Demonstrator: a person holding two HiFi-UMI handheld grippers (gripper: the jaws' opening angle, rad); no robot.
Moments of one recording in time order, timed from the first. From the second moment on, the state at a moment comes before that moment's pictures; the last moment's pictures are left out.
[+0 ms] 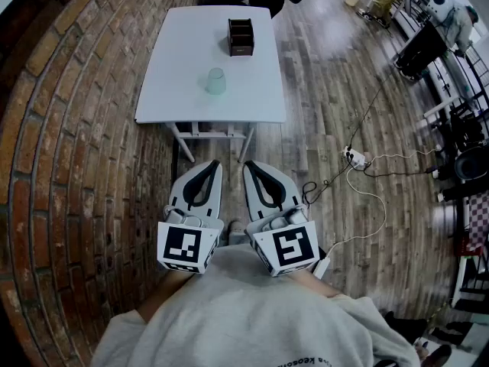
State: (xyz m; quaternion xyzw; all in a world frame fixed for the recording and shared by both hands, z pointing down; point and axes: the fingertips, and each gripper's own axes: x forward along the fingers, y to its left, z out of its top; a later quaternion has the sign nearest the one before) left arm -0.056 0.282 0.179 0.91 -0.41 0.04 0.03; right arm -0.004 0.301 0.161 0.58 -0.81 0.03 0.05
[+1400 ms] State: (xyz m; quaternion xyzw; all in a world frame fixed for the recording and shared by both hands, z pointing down) left arm -0.039 0.174 0.196 0.89 -0.45 0.05 0.04; right arm 0.028 0.195 0.196 0.55 -0.83 0.07 0.05
